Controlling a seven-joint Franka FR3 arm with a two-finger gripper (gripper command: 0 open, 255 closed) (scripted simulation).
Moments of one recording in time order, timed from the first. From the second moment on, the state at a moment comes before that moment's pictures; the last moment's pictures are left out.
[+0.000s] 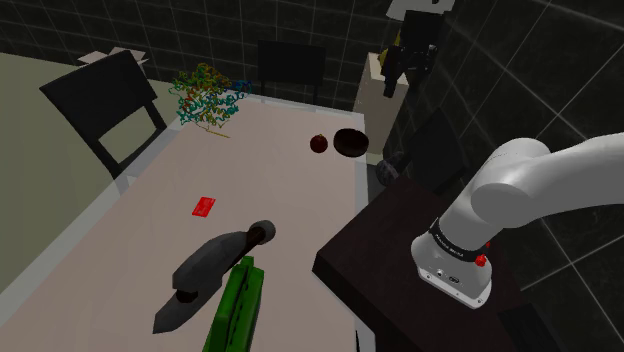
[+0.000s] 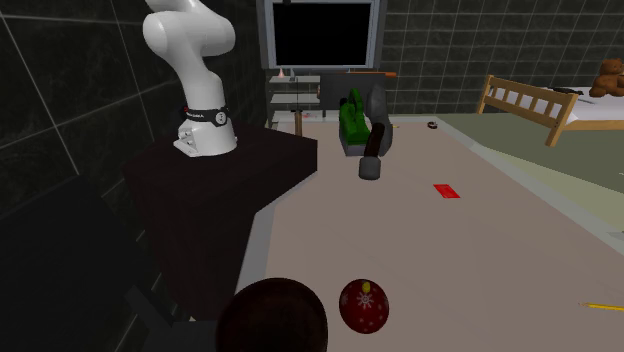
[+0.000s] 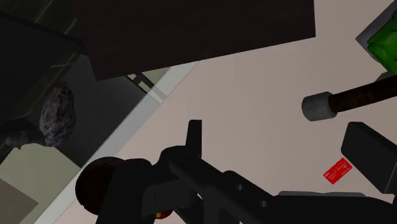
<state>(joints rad) 0.00 -0.77 -0.05 -2.43 0.06 1.53 0.16</state>
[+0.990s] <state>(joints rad) -0.02 -0.52 -0.14 -2.62 -0.07 2.05 -0.03</state>
